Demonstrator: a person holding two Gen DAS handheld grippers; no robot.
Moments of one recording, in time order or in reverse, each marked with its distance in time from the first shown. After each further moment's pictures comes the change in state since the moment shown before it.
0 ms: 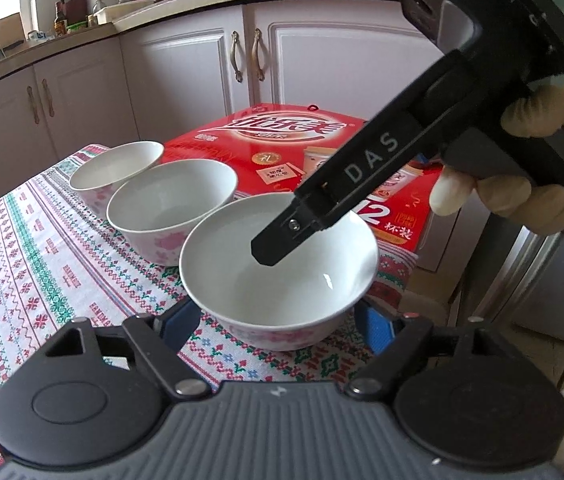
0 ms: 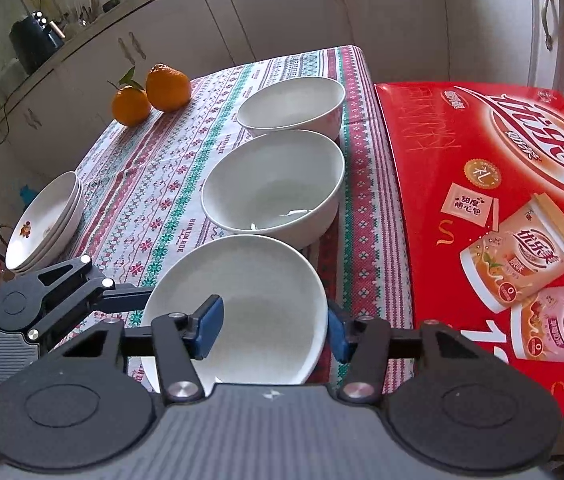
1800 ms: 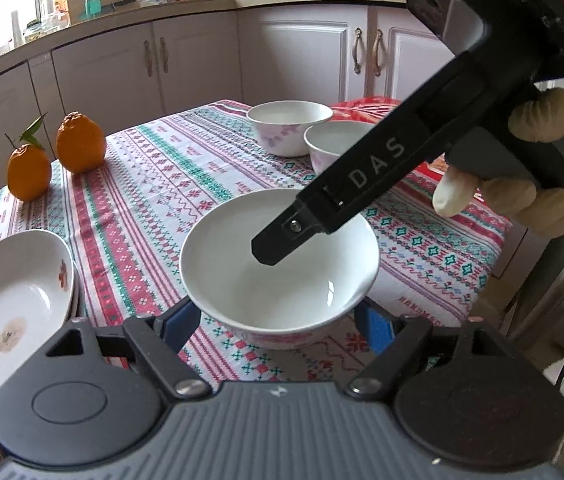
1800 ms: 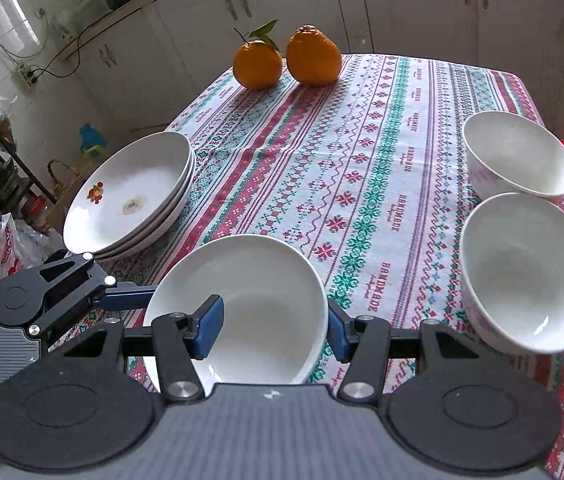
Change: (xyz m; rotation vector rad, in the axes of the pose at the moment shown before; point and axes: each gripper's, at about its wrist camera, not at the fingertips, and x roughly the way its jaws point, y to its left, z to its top) left arm -0.078 0.086 -0.064 -0.191 0.025 0.204; right arm 0.078 0.141 0.038 -0.234 0.084 0.139
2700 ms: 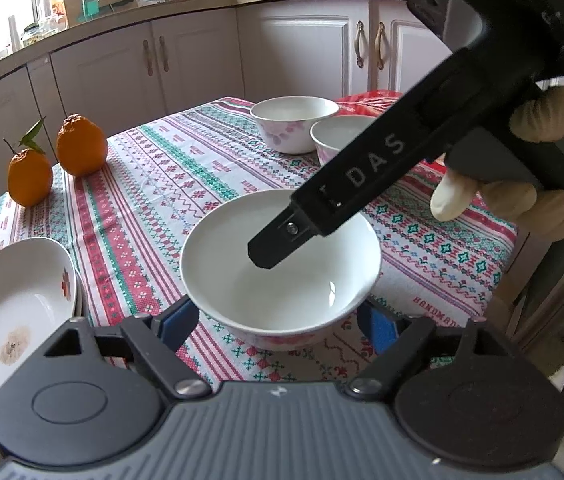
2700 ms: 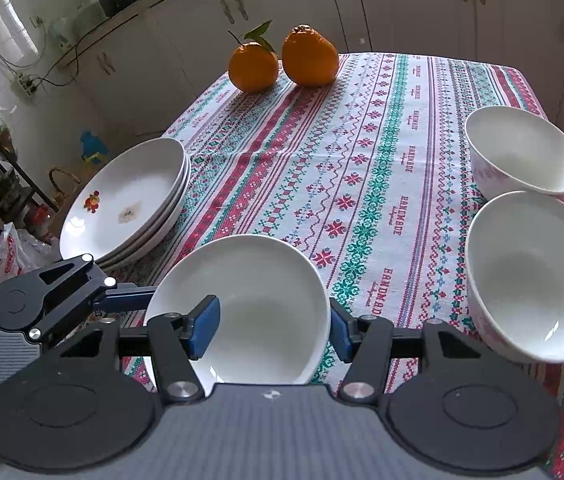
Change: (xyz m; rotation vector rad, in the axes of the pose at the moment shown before) left arm 0.007 0.000 0.005 0.023 0.015 0.019; right arm 0.006 -0.007 0.001 0.029 -0.021 0.027
